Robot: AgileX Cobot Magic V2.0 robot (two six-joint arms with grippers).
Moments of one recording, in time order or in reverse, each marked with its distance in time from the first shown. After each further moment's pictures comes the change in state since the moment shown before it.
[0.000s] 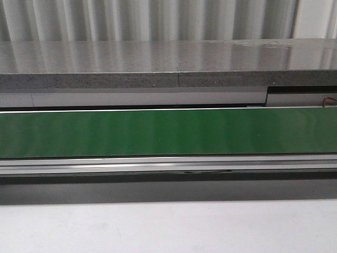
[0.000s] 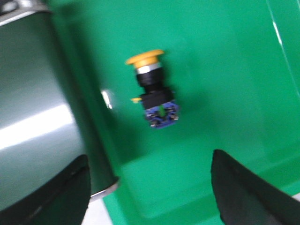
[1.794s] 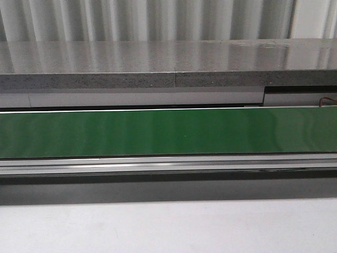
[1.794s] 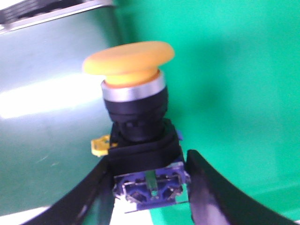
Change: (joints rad) left arm 0.000 0.000 0.000 0.000 0.000 0.000; right arm 0.108 0.056 -0.129 0.105 0.139 -0.106
